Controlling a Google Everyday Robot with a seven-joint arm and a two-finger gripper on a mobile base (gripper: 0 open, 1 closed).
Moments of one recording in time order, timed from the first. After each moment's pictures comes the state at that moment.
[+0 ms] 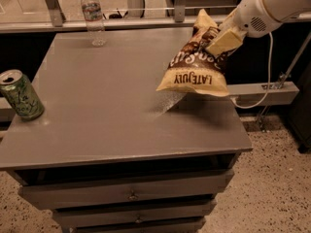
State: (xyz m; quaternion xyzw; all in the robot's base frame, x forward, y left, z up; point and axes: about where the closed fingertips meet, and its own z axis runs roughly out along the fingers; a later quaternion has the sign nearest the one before) arm 0.621 -0.175 0.975 -0.52 0.77 0.04 0.37
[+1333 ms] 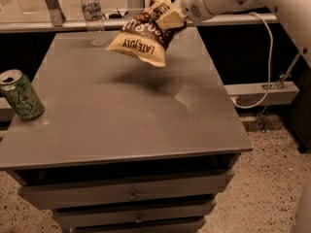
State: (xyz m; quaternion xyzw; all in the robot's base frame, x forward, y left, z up) arm 0.732 -0.059 0.990 -0.48 0.72 0.12 0.49
